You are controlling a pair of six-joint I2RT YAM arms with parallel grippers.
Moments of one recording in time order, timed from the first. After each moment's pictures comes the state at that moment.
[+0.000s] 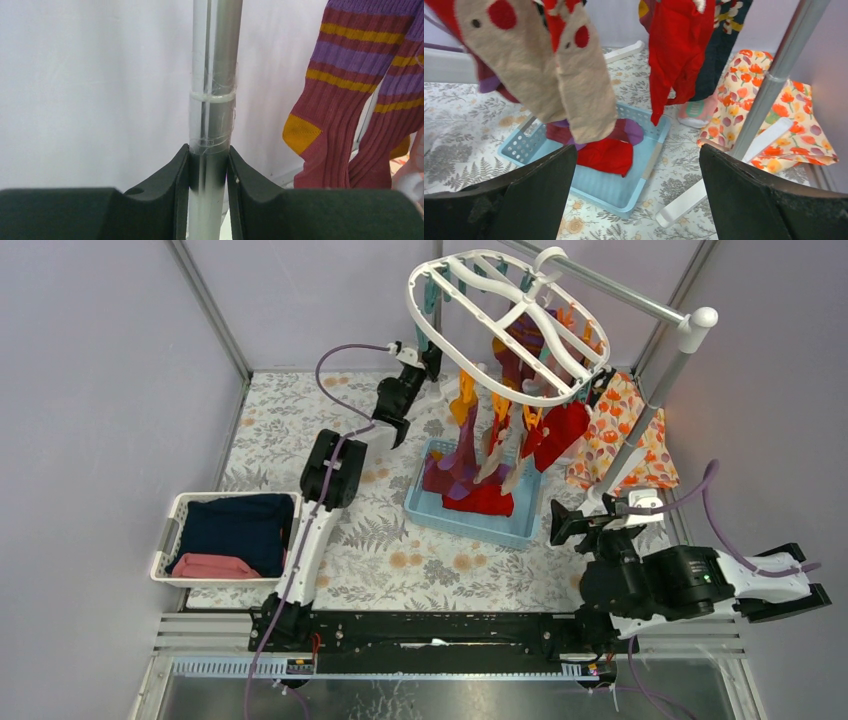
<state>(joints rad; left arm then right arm) -0.35 2.64 1.99 1.16 0.10 -0.10 1.70 0.61 0.99 -1.30 1.53 0.95</state>
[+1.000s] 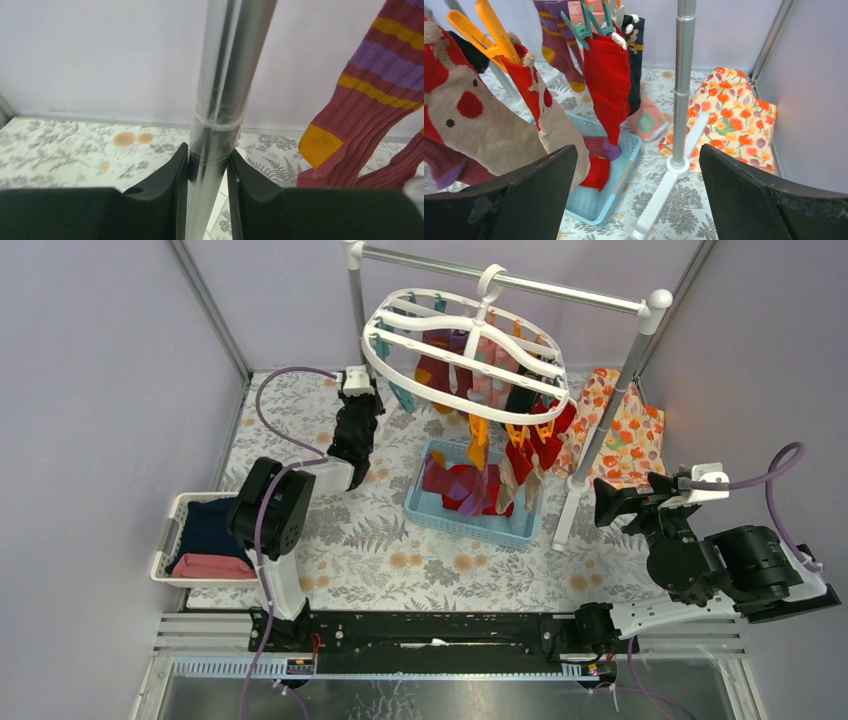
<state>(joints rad) -0.34 1.89 1.01 1.06 -0.37 -0.03 1.71 0.51 1.23 -1.36 1.55 0.67</state>
